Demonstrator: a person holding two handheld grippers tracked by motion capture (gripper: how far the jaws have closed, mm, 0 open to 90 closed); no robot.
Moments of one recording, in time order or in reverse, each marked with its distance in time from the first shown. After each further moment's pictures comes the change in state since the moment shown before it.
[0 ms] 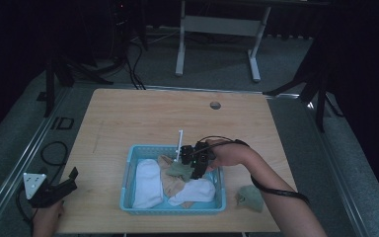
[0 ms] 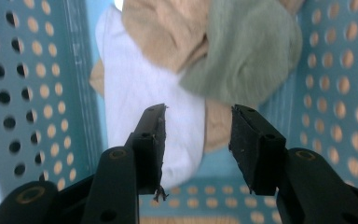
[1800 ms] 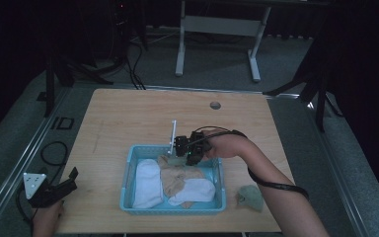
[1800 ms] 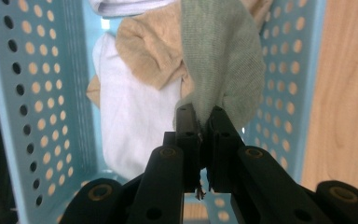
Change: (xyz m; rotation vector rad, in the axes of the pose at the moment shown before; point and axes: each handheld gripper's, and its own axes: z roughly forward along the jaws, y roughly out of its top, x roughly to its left) left arm 0.000 0.000 0.000 0.002 0.001 -0.005; right arm 0.001 0.018 -0.041 -0.005 -0.078 -0.034
